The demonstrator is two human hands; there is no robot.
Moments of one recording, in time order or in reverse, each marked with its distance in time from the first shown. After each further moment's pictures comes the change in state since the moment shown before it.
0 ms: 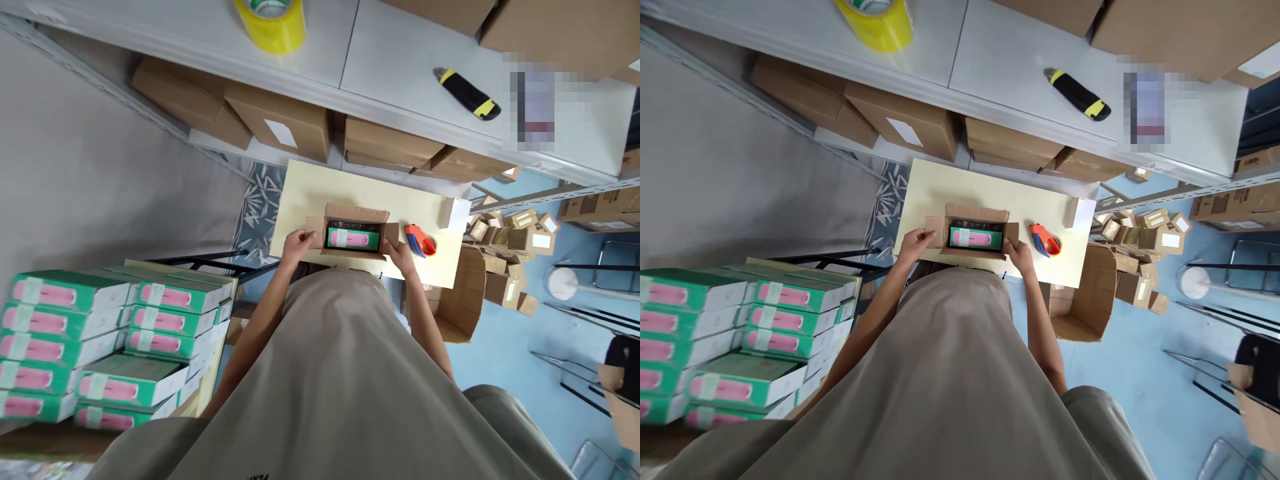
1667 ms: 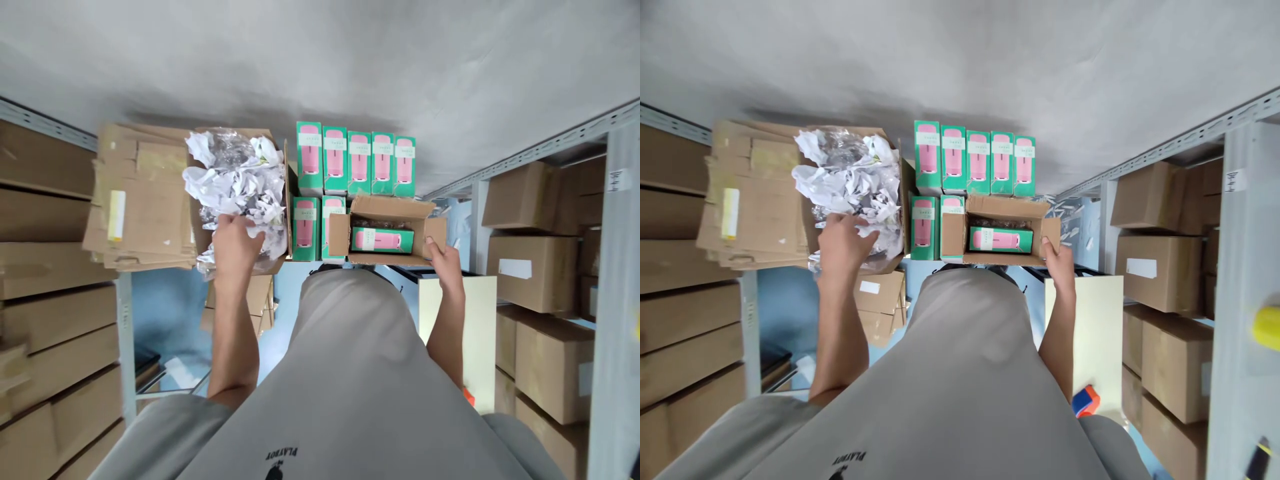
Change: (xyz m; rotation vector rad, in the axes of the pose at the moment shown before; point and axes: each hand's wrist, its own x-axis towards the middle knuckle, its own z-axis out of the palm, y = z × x) left_hand -0.469 -0.357 -0.292 -0.052 0.936 -1.013; right_hand -0.169 -0.377 0.374 -0.441 -0.707 -0.807
